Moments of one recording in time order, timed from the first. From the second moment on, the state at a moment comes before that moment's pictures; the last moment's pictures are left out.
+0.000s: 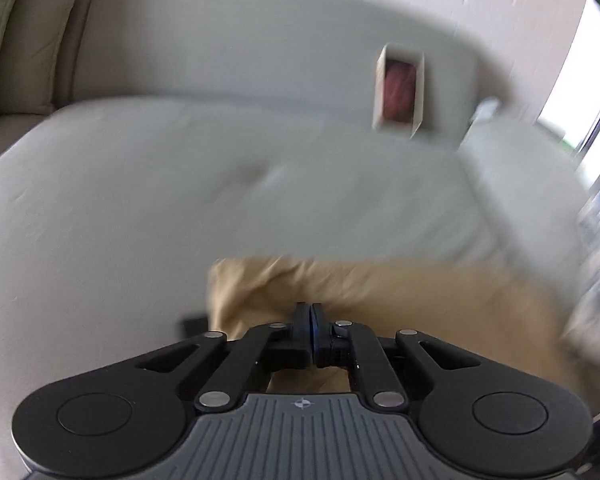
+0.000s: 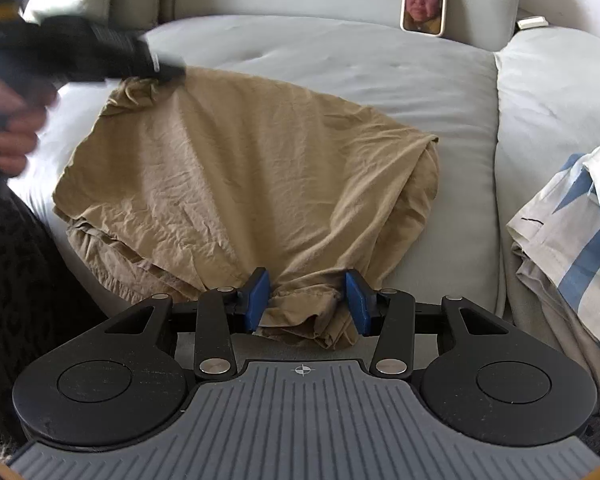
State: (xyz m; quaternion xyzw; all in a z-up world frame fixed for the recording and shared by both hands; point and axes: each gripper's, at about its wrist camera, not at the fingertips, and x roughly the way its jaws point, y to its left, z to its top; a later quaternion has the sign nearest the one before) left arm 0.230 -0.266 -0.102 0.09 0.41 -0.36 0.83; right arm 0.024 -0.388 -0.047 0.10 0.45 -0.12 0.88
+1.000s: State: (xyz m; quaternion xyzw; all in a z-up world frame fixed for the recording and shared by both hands) left arm 0.160 -0.204 -0.094 0.12 0.43 -0.38 0.81; right arm 0.048 -0.386 0.020 0.15 0.38 -0.11 0.91
